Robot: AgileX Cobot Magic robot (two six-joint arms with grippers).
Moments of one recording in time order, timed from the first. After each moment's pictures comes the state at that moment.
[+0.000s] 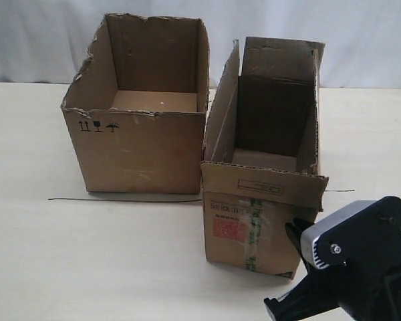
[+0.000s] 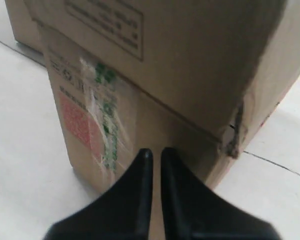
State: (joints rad) left arm -0.10 0.00 0.00 0.16 0.15 -0.04; right arm 1.41 1.15 -0.24 -1.73 0.81 2.10
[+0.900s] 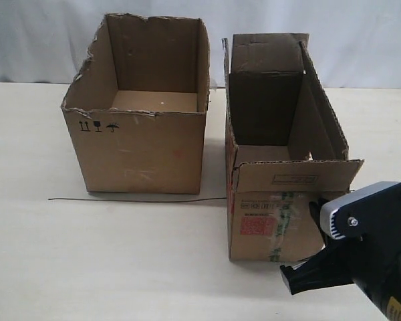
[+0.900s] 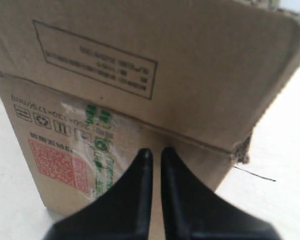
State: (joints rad) left arm -0.10 0.00 0.00 0.16 0.15 -0.04; right arm 1.32 1.15 -0.23 -1.73 0.88 2.10
